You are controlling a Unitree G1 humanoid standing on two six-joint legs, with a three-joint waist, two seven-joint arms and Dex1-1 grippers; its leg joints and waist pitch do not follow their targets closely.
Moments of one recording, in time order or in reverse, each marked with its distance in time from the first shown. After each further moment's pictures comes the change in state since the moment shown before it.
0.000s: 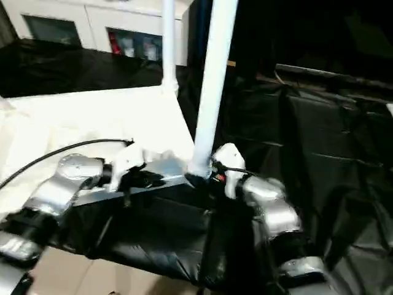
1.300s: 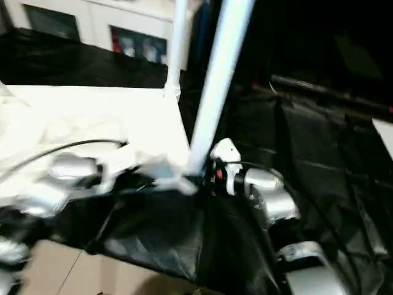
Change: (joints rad) left arm -0.023 -0.075 0.000 -0.015 0.072 0.164 0.153; right arm -0.092 0.108 -0.051 0.152 0.008 0.033 -0.140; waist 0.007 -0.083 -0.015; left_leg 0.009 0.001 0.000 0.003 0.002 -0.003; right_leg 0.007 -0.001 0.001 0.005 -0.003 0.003
